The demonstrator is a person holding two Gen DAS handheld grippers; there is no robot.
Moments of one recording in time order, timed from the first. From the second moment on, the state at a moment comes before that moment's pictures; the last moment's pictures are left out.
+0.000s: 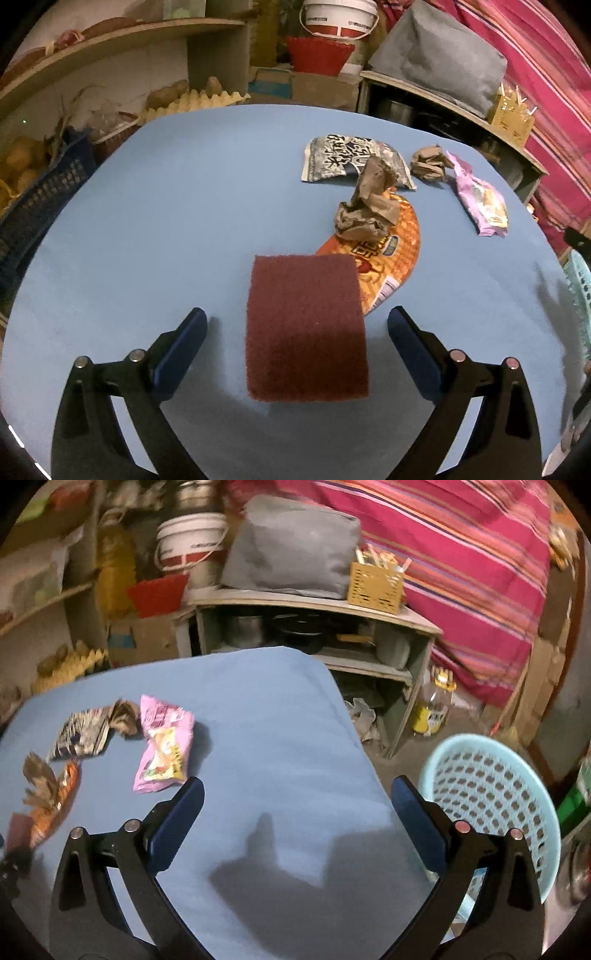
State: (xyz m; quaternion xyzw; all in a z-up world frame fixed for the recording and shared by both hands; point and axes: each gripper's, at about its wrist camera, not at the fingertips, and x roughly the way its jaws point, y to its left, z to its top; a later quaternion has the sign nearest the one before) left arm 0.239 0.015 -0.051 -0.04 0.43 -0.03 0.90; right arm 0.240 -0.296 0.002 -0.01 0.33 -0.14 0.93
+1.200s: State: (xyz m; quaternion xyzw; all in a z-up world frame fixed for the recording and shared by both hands) left arm 0.295 0.065 0.013 -0.04 0.35 0.01 0.94; right arm 0.349 -0.222 -0.052 -0.04 0.44 -0.04 0.90
